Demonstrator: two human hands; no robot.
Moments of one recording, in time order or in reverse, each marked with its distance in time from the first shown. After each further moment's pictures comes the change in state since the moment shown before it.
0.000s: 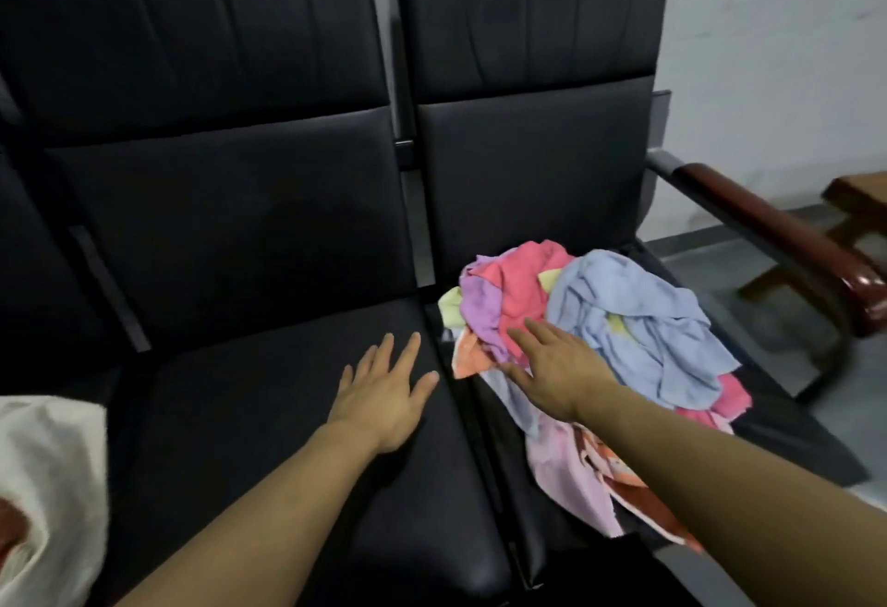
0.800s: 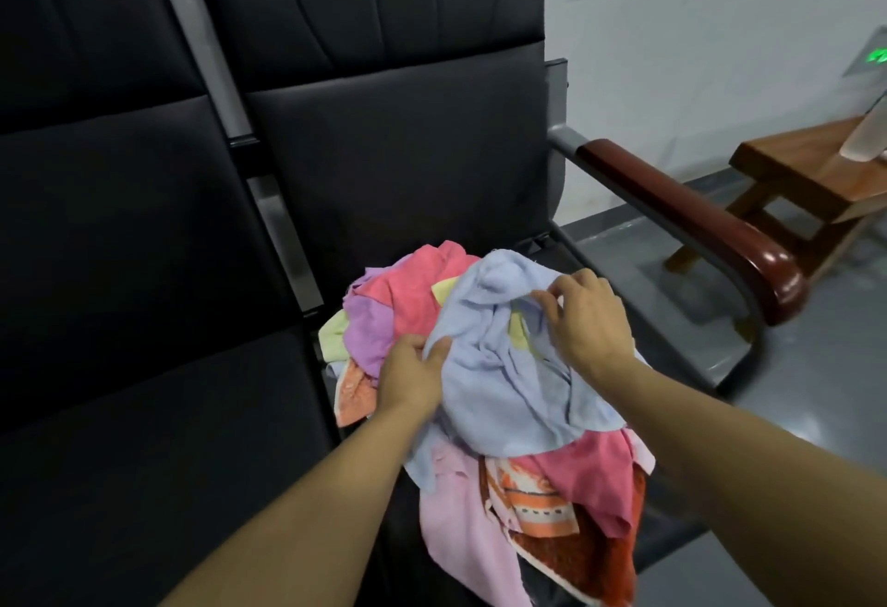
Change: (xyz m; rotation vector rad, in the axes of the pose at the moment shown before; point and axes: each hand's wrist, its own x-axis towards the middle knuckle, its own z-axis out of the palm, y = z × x) left_hand 0.145 0.170 0.070 -0.890 0.251 -0.089; right_hand 0.043 0.182 0.001 0.287 0.515 0.385
